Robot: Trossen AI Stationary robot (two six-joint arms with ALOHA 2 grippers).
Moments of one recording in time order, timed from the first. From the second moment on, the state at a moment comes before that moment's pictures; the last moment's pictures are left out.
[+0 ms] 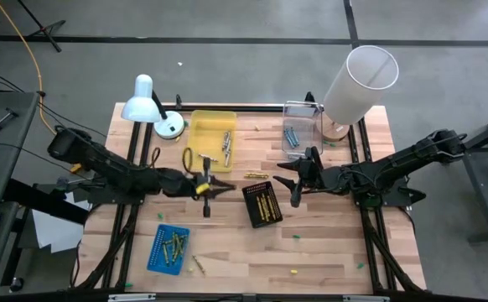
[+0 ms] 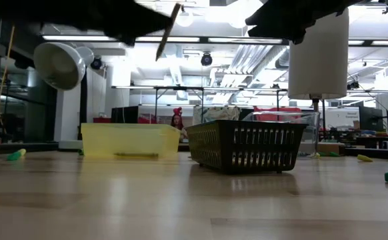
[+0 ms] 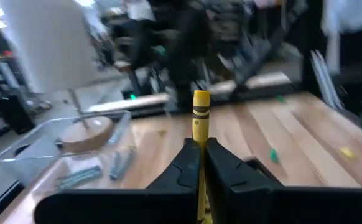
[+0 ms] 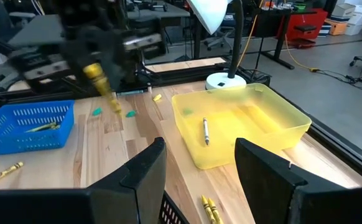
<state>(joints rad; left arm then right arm) -0.27 1.33 0.51 0.75 -0.32 0.17 0.29 1.13 0.64 0.22 0.59 0.16</state>
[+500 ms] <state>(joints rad) -0.17 1.40 0.42 1.02 -0.33 0.13 0.29 1.13 0.64 0.20 0.59 0.16</state>
